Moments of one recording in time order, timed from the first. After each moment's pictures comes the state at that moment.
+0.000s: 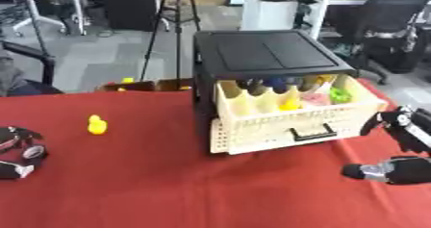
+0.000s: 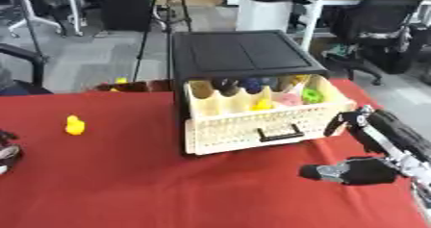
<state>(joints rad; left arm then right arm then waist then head) -0.77 0.70 0.13 -0.46 -1.29 -0.56 -0.09 -0.34 -0.50 0.08 -1.77 0.68 -0.02 0.34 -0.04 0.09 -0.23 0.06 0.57</state>
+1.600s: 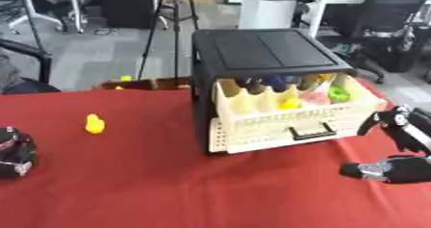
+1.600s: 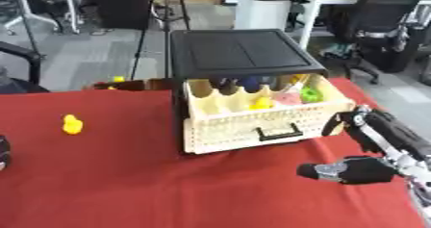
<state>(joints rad) -0.77 0.69 0.13 -0.46 -1.26 -0.50 -0.03 -0.34 -0.50 0.08 -1.77 0.68 -0.03 0.34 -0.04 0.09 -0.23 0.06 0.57</state>
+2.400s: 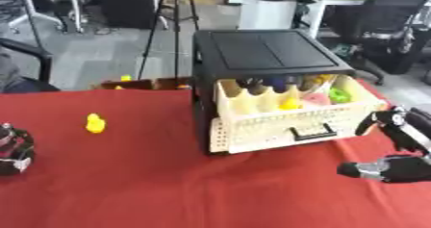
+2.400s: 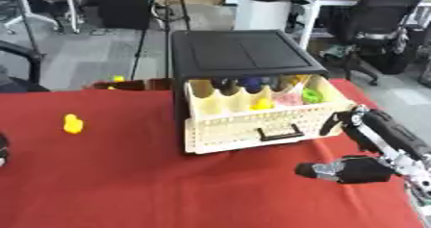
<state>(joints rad) -0.77 0.69 0.13 -0.47 -1.20 -0.49 -0.01 -0.34 -0.50 0.08 -1.77 0.68 -0.03 0.34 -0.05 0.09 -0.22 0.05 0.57</state>
